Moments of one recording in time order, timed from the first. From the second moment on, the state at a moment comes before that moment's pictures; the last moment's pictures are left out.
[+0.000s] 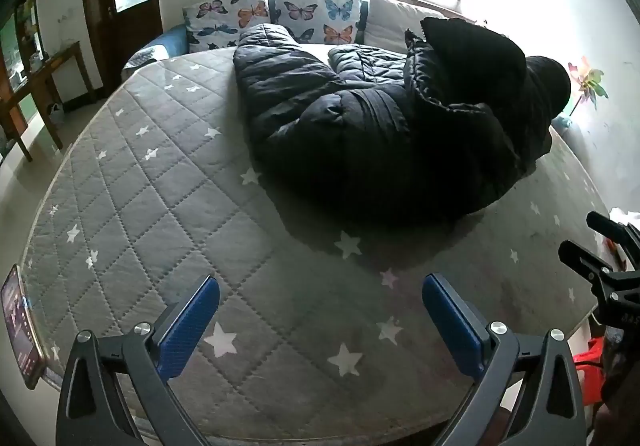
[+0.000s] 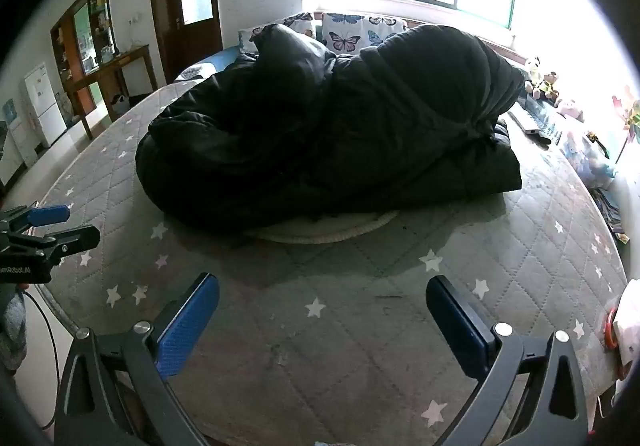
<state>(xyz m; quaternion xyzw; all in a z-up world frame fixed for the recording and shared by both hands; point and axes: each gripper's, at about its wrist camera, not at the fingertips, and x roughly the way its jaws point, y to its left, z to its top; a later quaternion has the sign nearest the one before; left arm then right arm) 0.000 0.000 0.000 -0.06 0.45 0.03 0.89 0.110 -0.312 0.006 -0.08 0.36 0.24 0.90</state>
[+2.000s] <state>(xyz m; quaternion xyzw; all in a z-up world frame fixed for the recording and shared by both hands) 0.019 0.007 -0.007 -0.05 0.47 0.03 0.88 0.120 -0.307 0.007 -0.09 0.36 0.25 0.90</state>
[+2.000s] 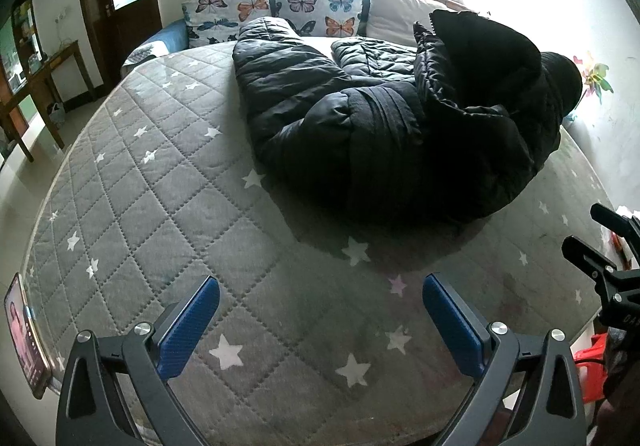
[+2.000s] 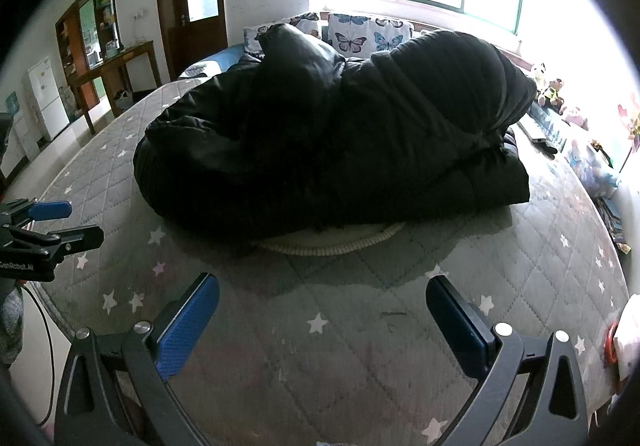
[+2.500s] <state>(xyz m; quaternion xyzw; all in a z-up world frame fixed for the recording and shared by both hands) 0.032 0.008 0.001 -0.05 0.46 0.02 0.88 0.130 -0.302 0.016 -0.09 0.35 0.25 0.90</state>
